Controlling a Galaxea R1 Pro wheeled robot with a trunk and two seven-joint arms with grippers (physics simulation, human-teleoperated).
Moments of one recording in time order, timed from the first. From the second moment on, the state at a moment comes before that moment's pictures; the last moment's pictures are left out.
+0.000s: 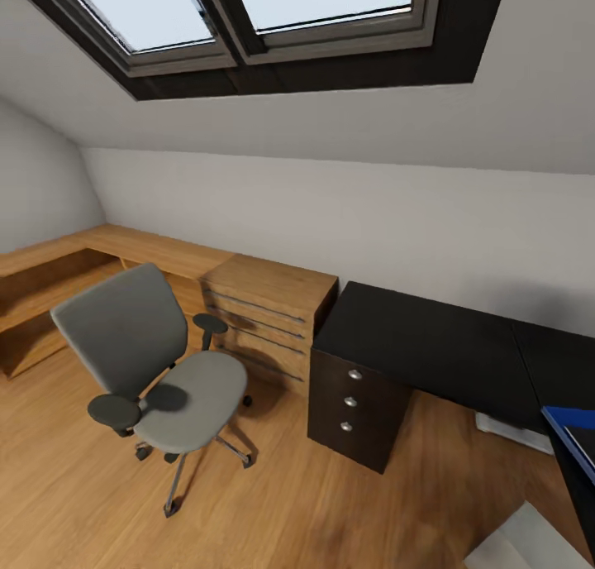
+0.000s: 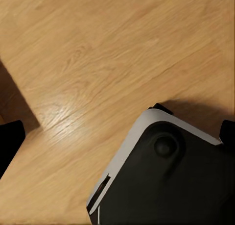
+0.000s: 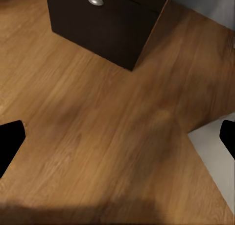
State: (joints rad) left arm 0.07 0.13 -0.50 -0.32 1.00 -0.39 0.17; right arm -0.28 0.08 0.85 -0.04 -0.59 -0.64 -0.39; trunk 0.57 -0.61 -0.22
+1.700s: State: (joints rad) left arm 0.07 0.10 -0.50 -0.31 0.83 -0.28 0.14; right arm -0.10 0.04 0.84 0.02 -0.59 -1.00 -0.40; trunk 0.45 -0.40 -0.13
